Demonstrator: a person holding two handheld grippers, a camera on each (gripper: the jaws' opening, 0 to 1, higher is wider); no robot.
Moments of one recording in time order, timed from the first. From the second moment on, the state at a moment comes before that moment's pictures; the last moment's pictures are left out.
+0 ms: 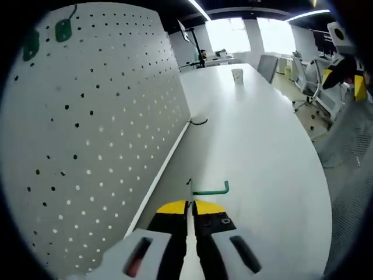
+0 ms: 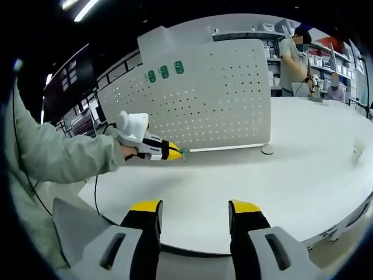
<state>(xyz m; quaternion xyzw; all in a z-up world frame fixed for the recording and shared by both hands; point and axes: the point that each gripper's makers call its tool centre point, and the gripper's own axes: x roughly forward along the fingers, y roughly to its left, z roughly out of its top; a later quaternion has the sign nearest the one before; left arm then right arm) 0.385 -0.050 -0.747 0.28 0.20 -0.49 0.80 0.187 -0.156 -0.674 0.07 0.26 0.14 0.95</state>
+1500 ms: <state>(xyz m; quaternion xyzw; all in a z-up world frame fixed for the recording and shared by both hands) 0.267 0.048 -0.623 0.11 0.11 -0.38 0.91 0.197 -0.072 -0.602 0.01 0.18 0.29 0.94</state>
